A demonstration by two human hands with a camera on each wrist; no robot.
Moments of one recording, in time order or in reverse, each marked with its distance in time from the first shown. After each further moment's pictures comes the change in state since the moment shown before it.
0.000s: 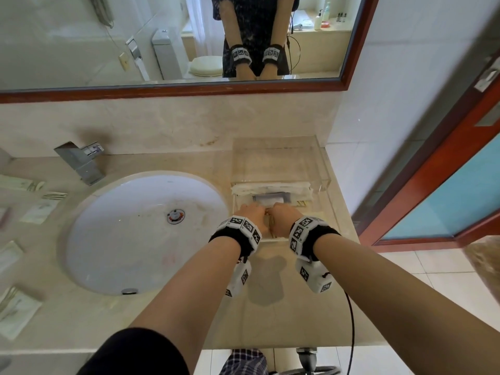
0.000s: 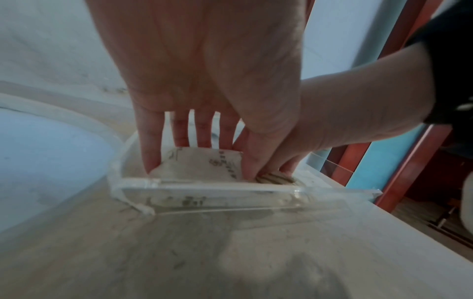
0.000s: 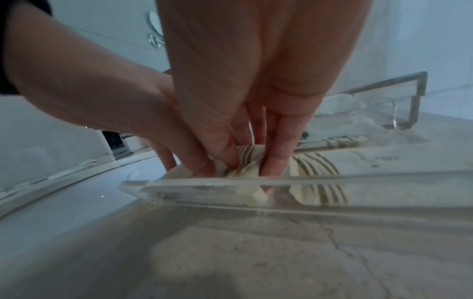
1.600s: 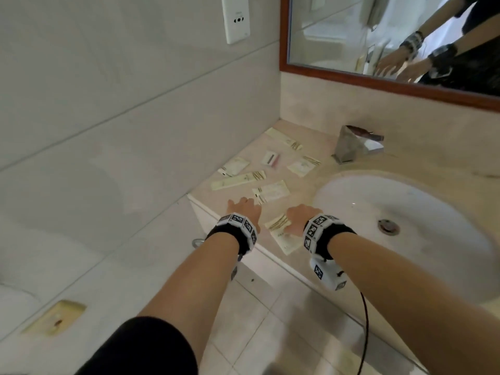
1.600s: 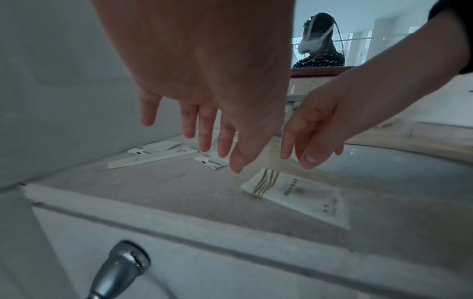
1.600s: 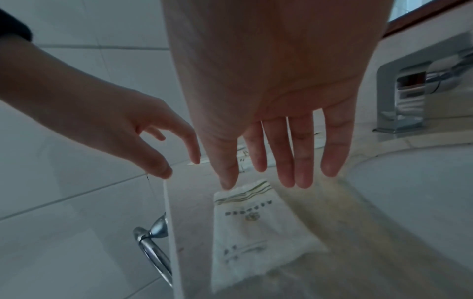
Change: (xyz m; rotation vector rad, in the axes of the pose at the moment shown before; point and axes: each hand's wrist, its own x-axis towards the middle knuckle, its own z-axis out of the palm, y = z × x) left_hand -0.346 -0.457 0.039 0.102 0.057 -0.642; right_hand 0.021 -0.518 0.081 -0.395 -0.118 -0.542
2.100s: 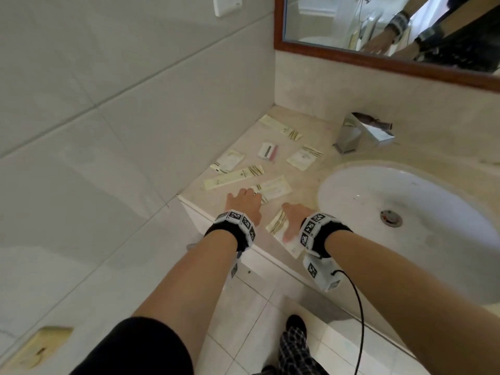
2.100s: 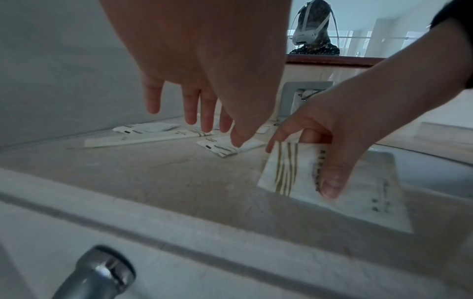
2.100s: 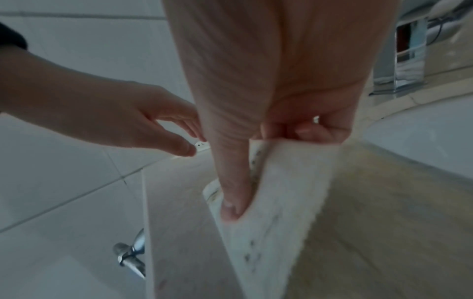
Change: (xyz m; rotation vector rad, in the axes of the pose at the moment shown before) left_hand 0.051 -0.016 0.010 -0.056 0.098 0.011; right_hand 0.042 -0.006 0.019 0.199 -0.069 0.086
